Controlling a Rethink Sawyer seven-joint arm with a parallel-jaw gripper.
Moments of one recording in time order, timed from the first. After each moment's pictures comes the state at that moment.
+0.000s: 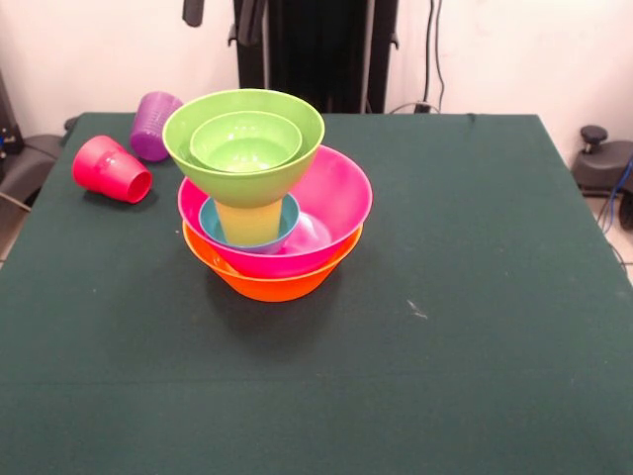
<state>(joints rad) -0.30 -0.97 -0.06 1.63 -0.11 0.63 2.07</state>
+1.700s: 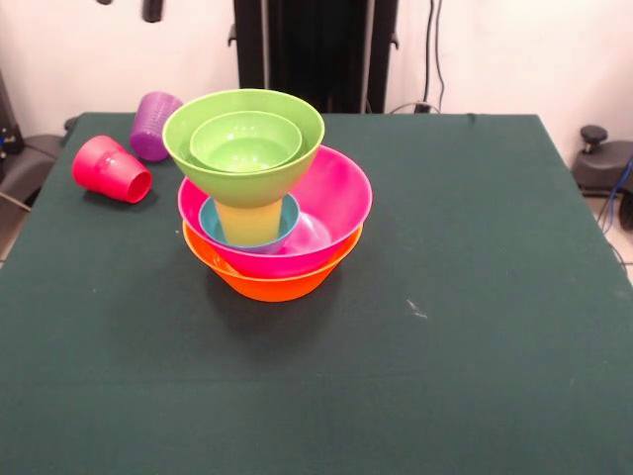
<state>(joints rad) -0.42 -0.98 -0.03 1.60 -0.12 0.65 2.07</state>
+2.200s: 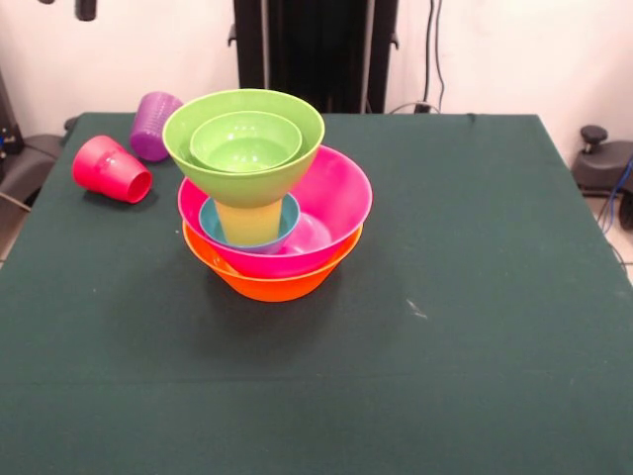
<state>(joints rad) -0.53 -0.98 0.02 1.60 -0.12 0.65 2.07</state>
